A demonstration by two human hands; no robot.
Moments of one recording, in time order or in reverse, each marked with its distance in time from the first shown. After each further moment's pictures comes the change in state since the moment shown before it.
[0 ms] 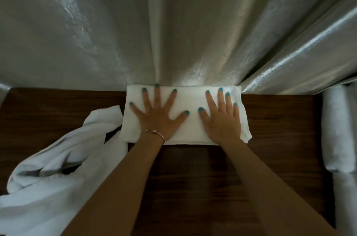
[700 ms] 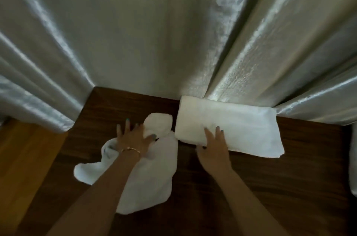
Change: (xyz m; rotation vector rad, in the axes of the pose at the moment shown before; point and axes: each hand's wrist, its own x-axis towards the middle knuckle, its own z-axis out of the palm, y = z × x) left_hand -0.088 -0.192 -0.051 0.043 -0.133 -0.366; right_hand -0.099 -0.156 -0.051 0.353 -0.334 0.073
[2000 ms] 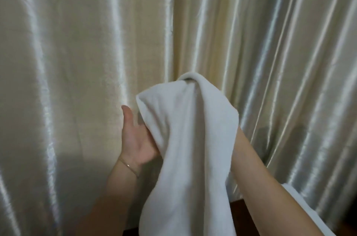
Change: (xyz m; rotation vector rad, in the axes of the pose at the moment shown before) left_hand -0.250 0.089 -0.467 -2.117 -0.830 0.978; right_hand -0.243 -0.212 -0.444 1.607 0.159 -0.596
